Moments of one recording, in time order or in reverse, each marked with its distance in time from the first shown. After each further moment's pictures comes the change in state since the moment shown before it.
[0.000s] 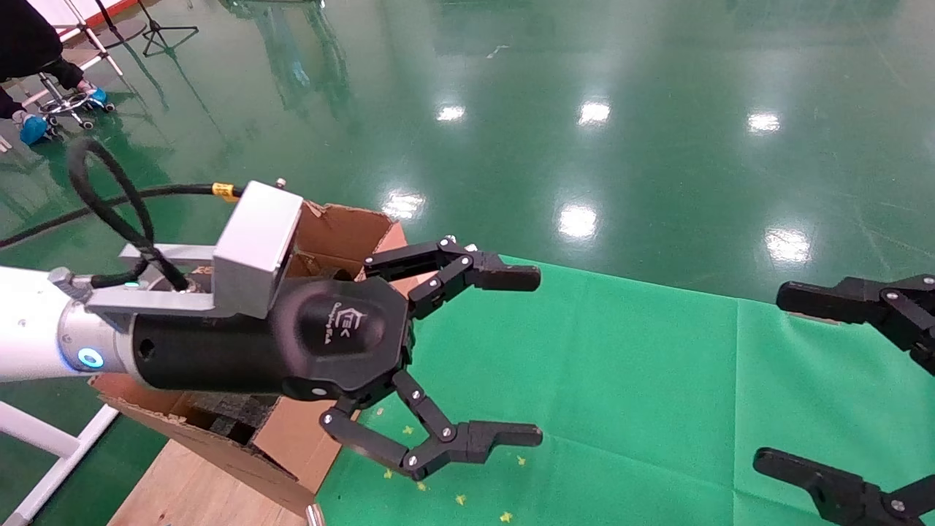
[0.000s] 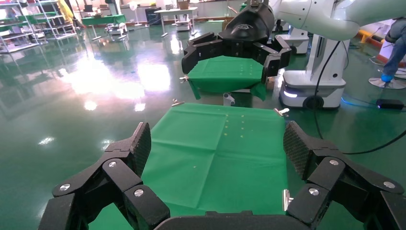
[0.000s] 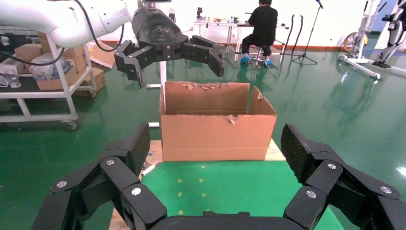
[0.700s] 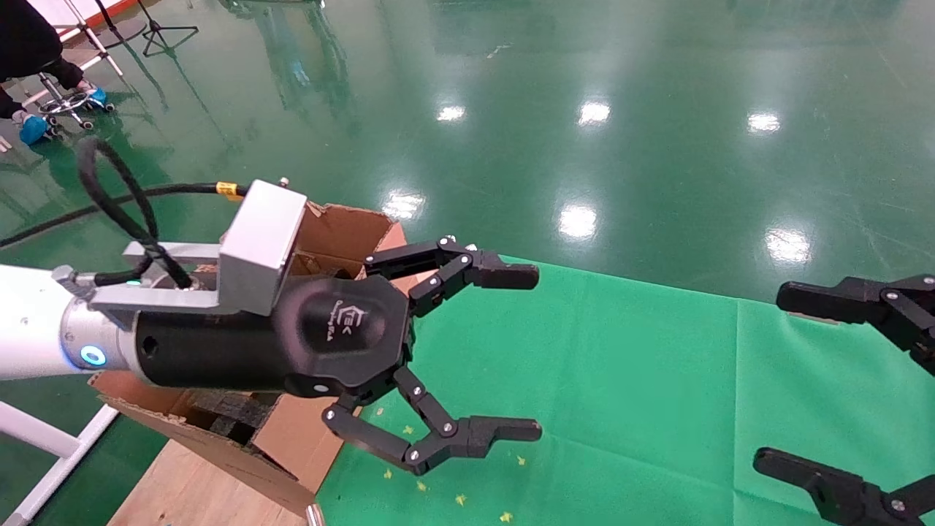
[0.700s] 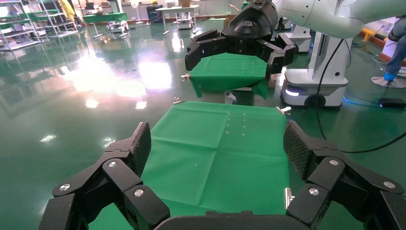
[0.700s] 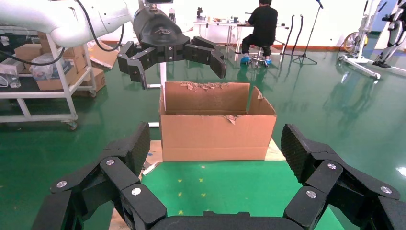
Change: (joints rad) left arm -0.007 0.000 0.005 0.007 0.011 -0.003 -0.002; right arm 0.000 0.000 0.000 0.000 0.000 0.000 0.000
